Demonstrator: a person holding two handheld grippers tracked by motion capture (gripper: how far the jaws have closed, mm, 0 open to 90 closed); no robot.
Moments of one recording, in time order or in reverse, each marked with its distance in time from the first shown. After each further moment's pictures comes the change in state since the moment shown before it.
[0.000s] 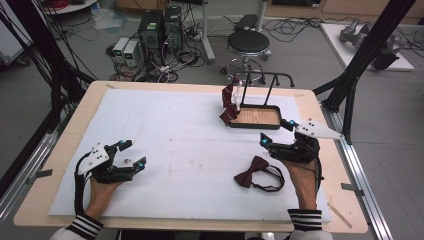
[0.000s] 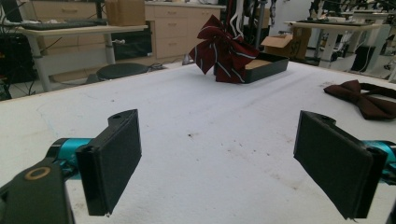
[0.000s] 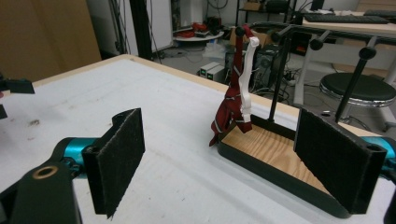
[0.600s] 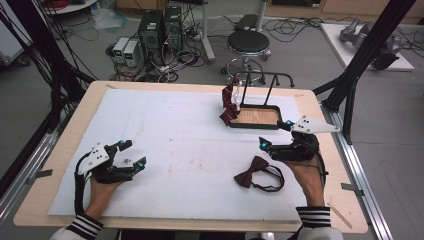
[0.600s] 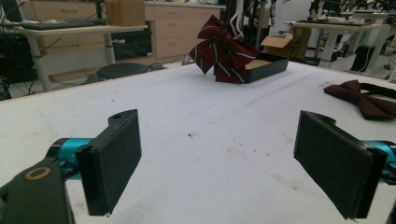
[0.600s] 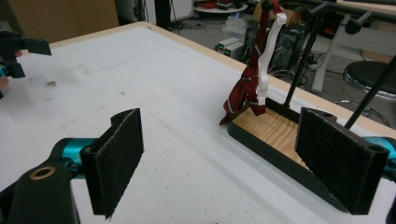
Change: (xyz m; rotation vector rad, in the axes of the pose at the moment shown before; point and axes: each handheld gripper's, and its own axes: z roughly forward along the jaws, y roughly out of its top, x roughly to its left) left arm 0.000 0.000 0.000 0.000 -0.002 -0.001; right arm -0.007 0.004 0.004 0.114 0.080 -0.067
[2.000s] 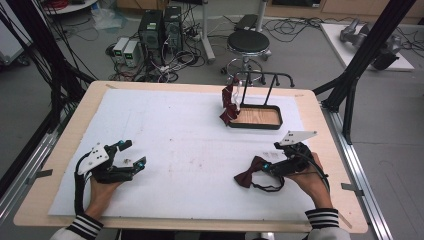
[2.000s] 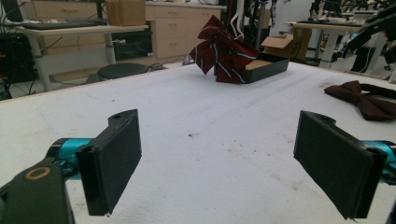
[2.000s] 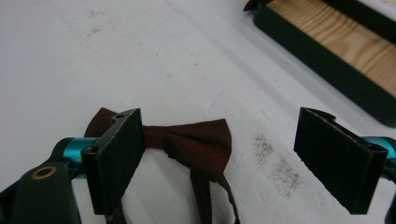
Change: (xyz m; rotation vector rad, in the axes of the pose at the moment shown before) left arm 0.000 0.000 0.000 0.000 0.003 0.000; right arm -0.015 -0.052 0.023 0.365 0.107 -0.072
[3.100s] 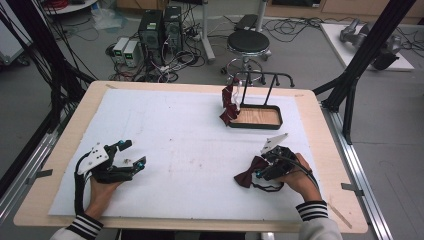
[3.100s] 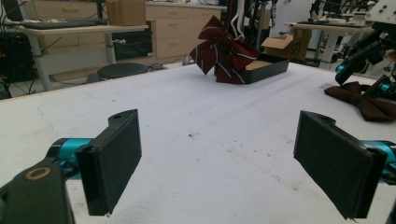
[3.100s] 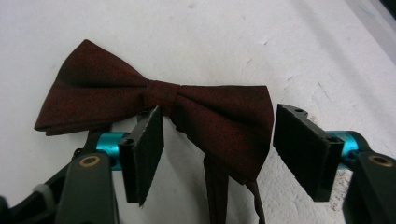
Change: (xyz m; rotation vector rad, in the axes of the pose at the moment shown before) left arm 0.001 0.000 0.000 0.002 0.000 -0.004; right arm 0.005 -0.001 0.046 0.244 0.067 -0.151
